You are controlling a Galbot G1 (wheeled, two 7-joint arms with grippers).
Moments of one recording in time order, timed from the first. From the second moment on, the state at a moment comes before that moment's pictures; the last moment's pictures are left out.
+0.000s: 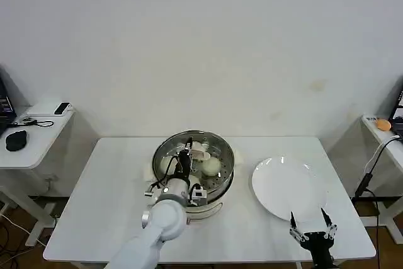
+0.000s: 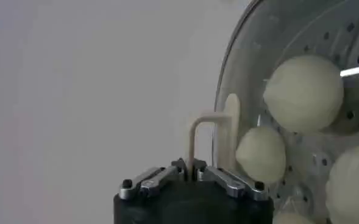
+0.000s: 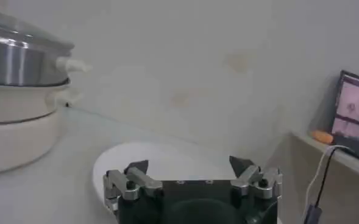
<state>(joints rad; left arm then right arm) 0.92 -1.29 0.06 -1.82 1.31 0.50 0.27 -1.71 1.58 0.82 1.97 -0.16 0.16 -0.13</state>
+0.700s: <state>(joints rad) 1.02 -1.21 0.01 -1.96 1.26 0.48 0.26 -1.73 1.58 0.80 1.99 -0.17 0.16 -0.12</state>
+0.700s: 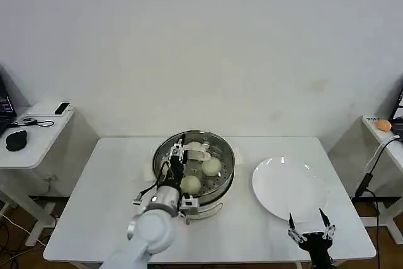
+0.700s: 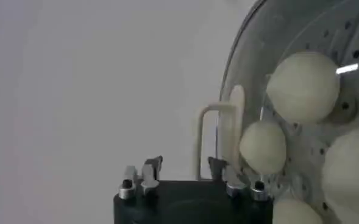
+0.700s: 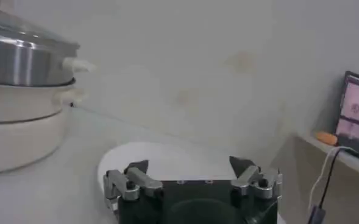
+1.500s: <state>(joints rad) 1.40 -1.13 -0.39 -2.18 0.44 0.26 -0.05 -1.76 1.55 0.76 2.00 -0.09 0.12 -0.15</state>
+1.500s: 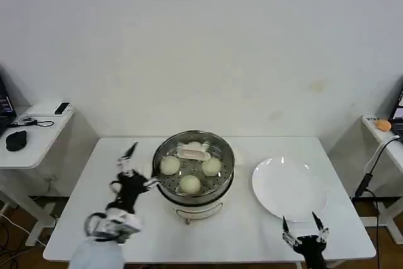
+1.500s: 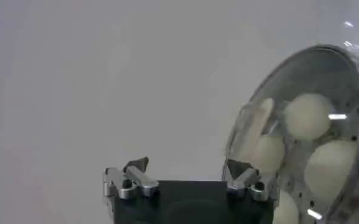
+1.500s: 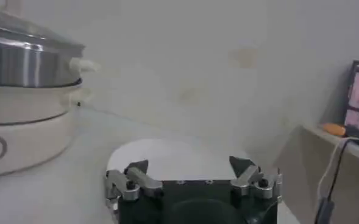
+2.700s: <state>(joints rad) 1.80 -1.27 -0.59 -2.06 -0.22 -0.04 -0.24 -1.87 1.32 0.70 2.11 0.18 0.00 -0.20</state>
